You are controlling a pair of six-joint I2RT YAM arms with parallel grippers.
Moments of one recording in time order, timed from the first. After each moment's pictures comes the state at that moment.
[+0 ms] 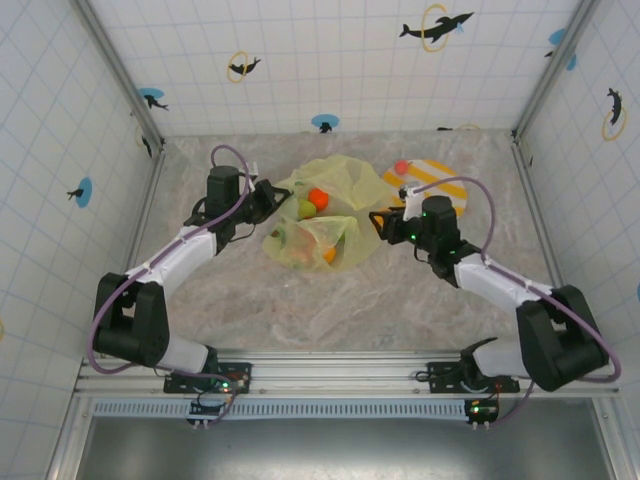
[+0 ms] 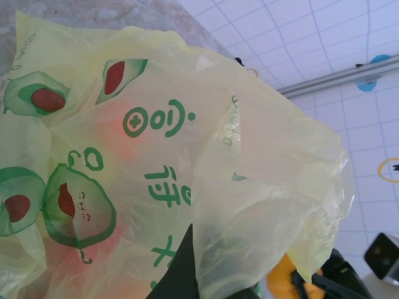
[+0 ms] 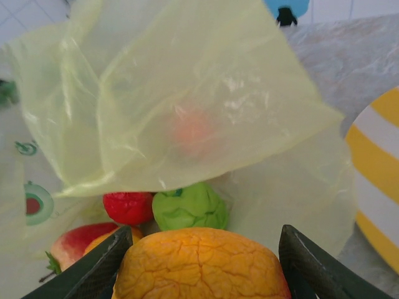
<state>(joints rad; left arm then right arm) -0.29 1.45 0.91 0.04 0.51 -0.87 0.44 1.35 0.63 0.30 -0.28 0.29</state>
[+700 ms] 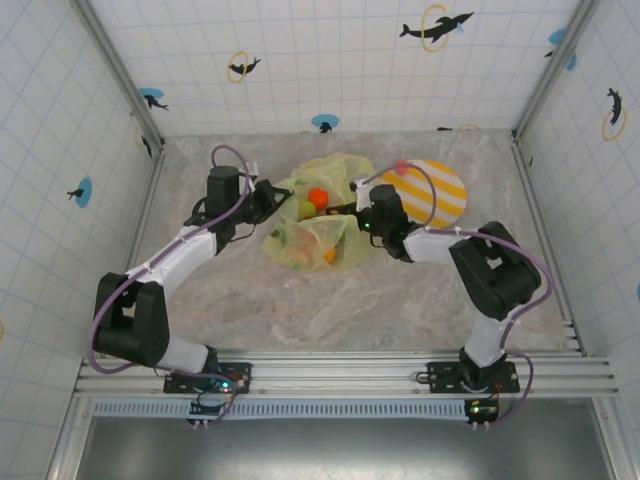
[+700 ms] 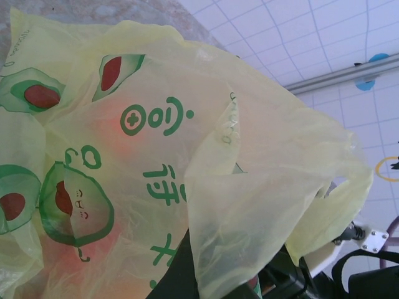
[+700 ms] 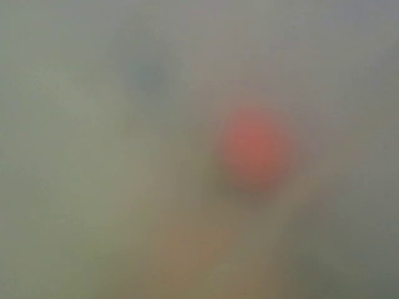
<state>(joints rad) -0.29 1.45 0.91 0.04 0.52 -0.87 0.60 1.82 0.92 0.49 -0.23 0.35</state>
